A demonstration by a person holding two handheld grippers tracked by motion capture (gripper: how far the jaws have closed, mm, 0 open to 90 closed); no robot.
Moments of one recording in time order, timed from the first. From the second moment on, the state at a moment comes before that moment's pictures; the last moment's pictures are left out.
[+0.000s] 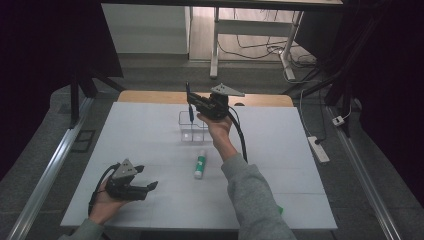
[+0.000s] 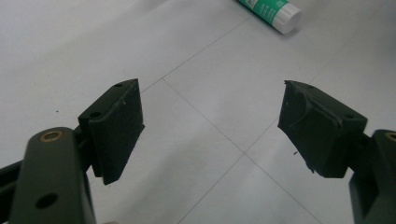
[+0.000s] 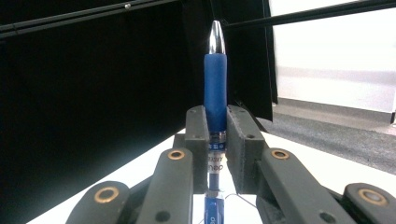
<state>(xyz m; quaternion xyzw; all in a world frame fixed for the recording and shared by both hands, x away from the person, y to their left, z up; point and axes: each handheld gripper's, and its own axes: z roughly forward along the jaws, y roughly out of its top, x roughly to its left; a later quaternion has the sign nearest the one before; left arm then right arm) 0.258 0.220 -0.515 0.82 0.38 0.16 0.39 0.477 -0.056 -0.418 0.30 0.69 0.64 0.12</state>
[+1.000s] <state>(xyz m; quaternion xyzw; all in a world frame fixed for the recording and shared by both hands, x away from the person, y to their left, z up) 0.259 0.220 -0.516 0.82 0.38 0.16 0.39 0.487 -0.053 -0.429 0.32 0.72 0.61 0.13</state>
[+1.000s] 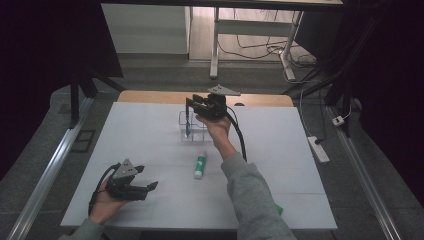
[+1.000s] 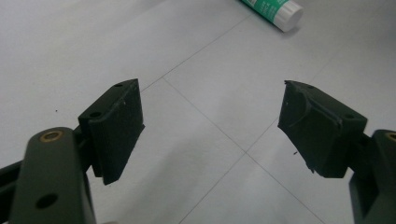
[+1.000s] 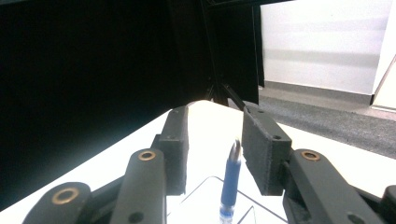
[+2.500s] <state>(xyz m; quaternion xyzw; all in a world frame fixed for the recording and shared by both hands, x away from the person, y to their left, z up) 0.259 0.219 -0.516 0.83 0.38 0.16 0.38 0.429 -0.155 -0.422 0.31 0.76 0.55 0.13</state>
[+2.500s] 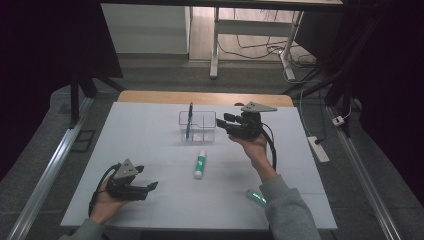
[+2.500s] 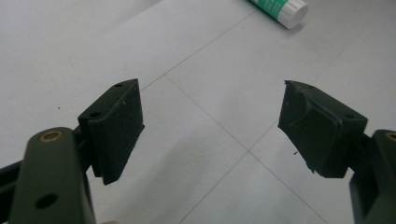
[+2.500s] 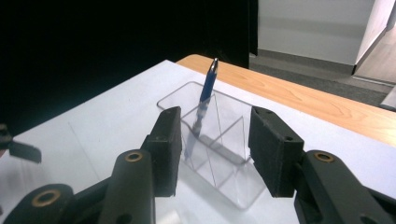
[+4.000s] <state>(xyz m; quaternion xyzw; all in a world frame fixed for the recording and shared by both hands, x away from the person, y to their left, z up) 0.258 0.221 -0.515 0.82 0.39 0.17 0.38 0.327 -0.265 -0.435 0.32 0.83 0.43 0.16</state>
